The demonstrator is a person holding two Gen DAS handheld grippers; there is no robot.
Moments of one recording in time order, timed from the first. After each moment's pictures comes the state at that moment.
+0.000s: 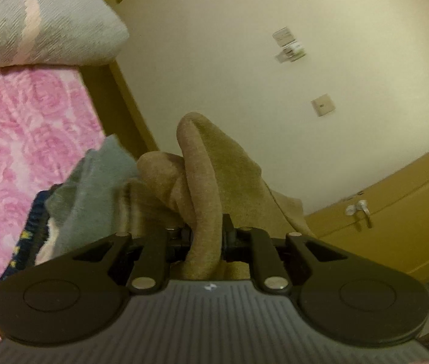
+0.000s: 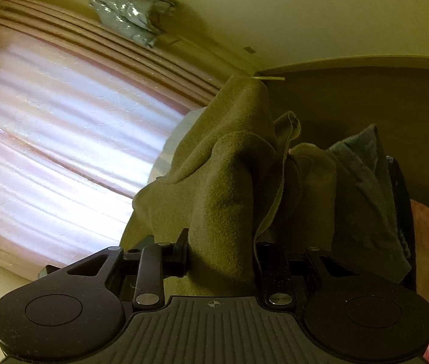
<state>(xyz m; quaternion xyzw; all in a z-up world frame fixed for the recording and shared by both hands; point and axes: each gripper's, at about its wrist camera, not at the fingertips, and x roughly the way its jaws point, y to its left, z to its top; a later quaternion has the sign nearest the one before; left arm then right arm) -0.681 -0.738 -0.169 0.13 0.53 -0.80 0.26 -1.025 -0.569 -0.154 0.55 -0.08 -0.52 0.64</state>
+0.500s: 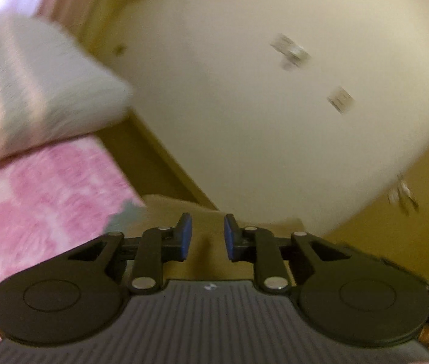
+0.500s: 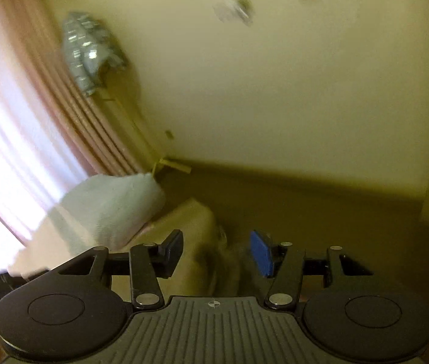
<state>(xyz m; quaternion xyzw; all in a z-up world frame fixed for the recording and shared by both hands) -0.714 -0.724 -0.097 0.16 0.38 -0.85 0.33 -0.969 -0.534 -0.076 0.32 0.03 -0.76 0.56</state>
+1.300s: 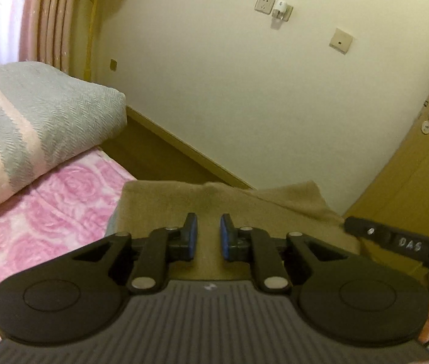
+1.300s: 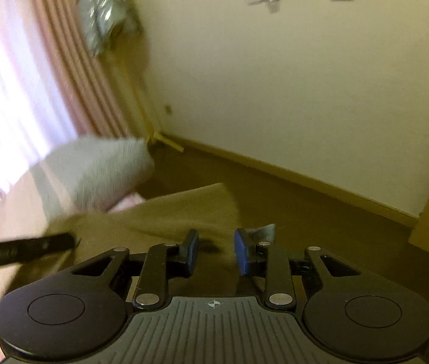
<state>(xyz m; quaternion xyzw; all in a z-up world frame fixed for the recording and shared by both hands) -0.751 -0.684 -0.117 0.24 0.27 -0.86 0.36 -0.967 -0.557 -0.118 0.33 0.08 -0.76 0.55</state>
